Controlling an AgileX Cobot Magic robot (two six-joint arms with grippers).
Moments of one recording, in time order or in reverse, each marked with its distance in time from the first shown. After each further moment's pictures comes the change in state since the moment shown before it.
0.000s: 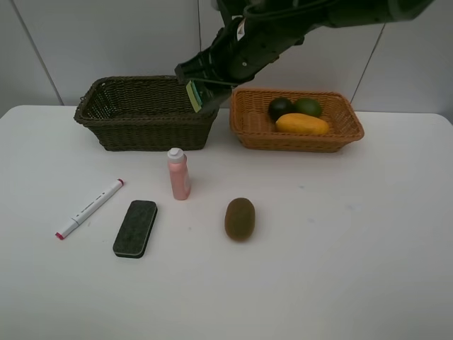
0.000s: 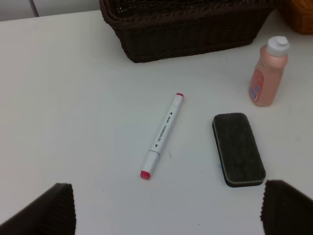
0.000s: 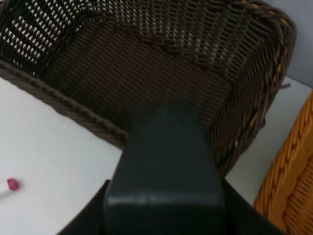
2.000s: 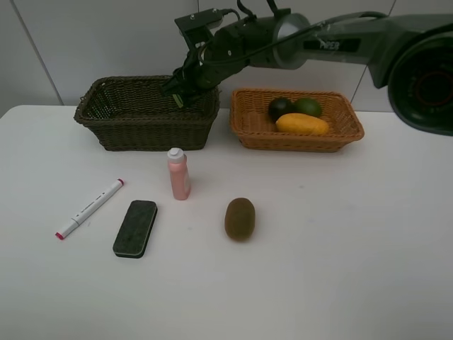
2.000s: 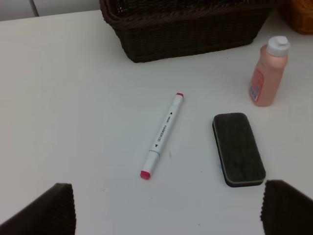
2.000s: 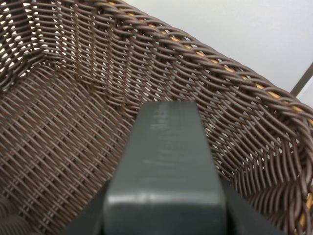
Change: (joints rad) left arm 0.000 0.000 0.000 0.000 0.001 0.000; right arm -0.026 0.432 -0.455 -0.073 -0.051 -0.096
